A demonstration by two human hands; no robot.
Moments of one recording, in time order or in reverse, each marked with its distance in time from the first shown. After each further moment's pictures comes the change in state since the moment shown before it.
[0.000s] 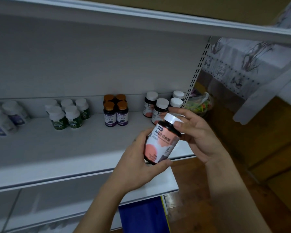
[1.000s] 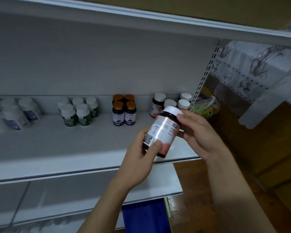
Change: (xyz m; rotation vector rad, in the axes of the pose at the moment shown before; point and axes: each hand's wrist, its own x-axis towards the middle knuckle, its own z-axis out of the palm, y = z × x) left_hand -0.006 0.001 -0.004 -0.287 0.135 -0.091; right_hand 0.011 0.000 0.021 0.093 0.024 0.077
